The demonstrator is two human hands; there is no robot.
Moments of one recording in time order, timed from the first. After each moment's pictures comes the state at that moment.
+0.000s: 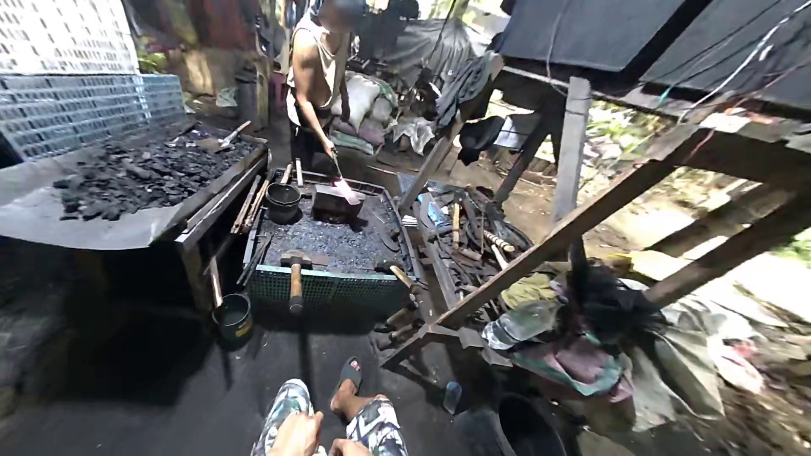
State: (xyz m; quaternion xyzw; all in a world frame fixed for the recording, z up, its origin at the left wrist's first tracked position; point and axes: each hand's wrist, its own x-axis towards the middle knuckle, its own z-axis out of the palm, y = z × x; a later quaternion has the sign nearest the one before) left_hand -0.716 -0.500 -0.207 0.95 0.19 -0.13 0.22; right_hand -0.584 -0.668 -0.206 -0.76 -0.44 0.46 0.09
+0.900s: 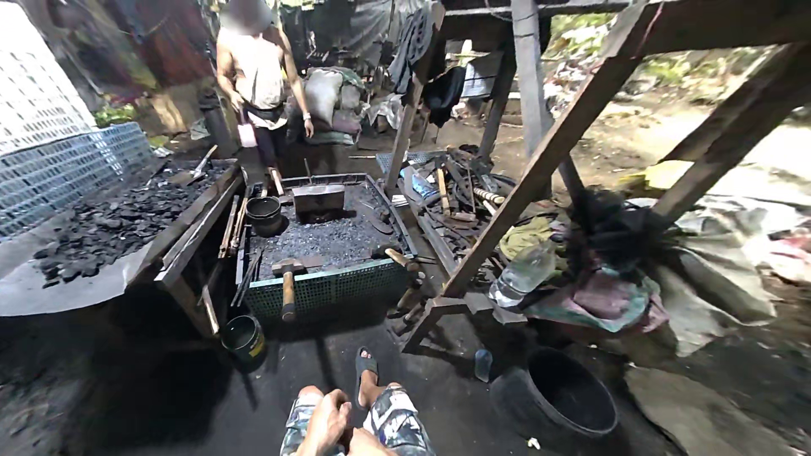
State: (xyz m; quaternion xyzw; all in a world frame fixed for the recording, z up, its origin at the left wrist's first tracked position) left_hand -0.652 -0.507 -0.188 0.85 0.30 -0.07 0.42; right_hand -0.583 -0.642 -0.222 -0.78 -0.37 0.50 0.06
